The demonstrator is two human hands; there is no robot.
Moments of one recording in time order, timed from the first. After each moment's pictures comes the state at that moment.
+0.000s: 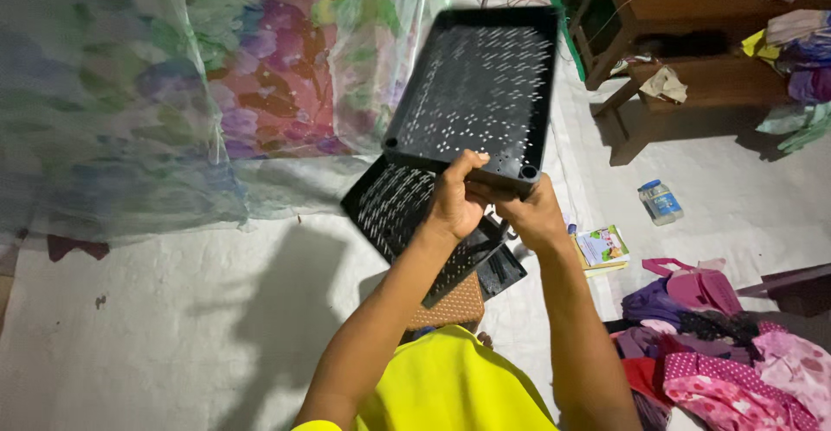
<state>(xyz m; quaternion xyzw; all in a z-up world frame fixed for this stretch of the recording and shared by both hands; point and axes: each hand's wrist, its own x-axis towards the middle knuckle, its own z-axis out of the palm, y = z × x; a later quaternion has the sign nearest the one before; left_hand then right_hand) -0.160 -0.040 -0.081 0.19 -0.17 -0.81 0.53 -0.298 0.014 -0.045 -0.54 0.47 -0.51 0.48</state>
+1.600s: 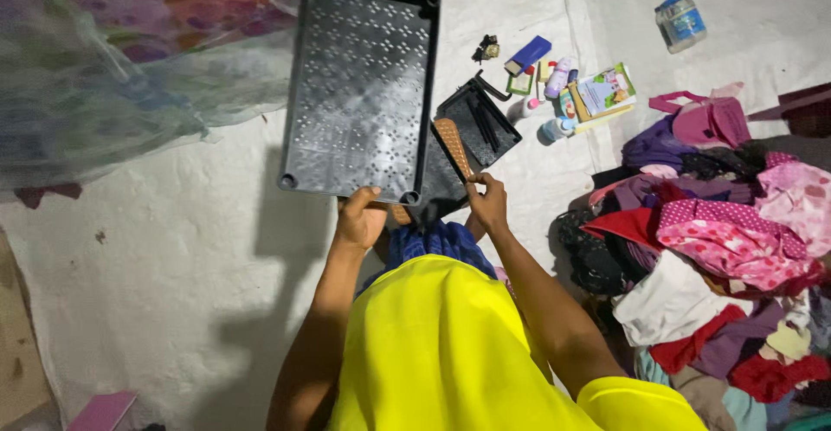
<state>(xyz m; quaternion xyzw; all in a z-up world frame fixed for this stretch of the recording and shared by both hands) -0.017 0.090 -0.272 0.27 -0.14 -0.80 0.51 -0.293 0.137 -0.395 -0.42 0.73 -0.40 0.35</state>
